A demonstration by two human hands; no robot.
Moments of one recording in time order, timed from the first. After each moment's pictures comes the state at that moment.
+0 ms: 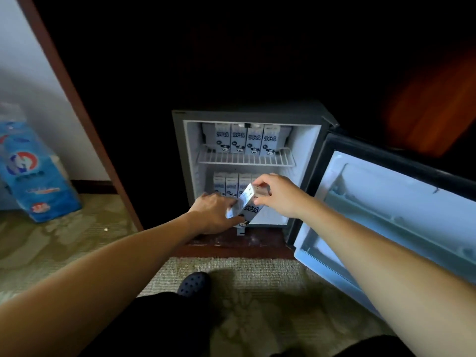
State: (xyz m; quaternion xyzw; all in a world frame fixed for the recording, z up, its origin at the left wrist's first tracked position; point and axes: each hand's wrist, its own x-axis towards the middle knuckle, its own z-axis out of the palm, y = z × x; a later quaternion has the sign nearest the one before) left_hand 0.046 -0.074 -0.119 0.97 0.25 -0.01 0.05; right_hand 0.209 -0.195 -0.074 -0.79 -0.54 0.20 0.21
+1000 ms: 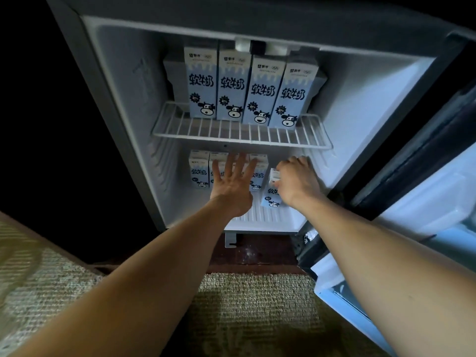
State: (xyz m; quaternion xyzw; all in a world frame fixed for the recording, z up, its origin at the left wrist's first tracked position) left_hand 0.236 0.039 -0.296 0.95 0.31 -0.01 0.07; right_hand 0.357 -0.059 -0.250 -0.89 -0.45 -0.02 0.00
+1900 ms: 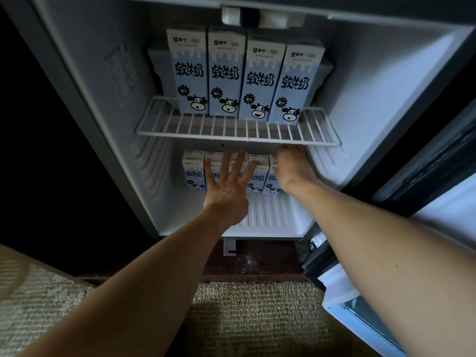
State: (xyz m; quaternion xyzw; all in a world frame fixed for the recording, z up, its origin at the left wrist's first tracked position) left_hand 0.238 0.044 -0.317 0.95 0.31 0.02 0.02; right_hand 0.383 -0.022 -0.266 -0.90 -0.43 -0.01 0.09
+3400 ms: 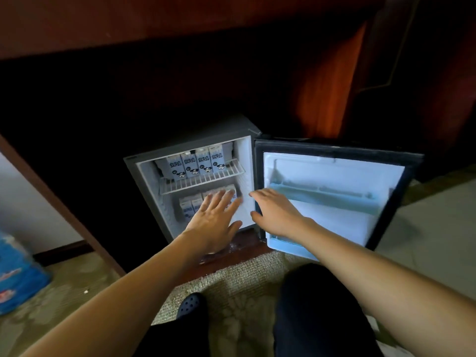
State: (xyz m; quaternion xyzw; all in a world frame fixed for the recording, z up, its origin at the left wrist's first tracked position) left_hand 0.050 -0.165 -0.054 1.00 0.08 0.00 -0.04; right_hand 0.179 -0.312 -0.053 -0.87 -0.48 0.03 0.14
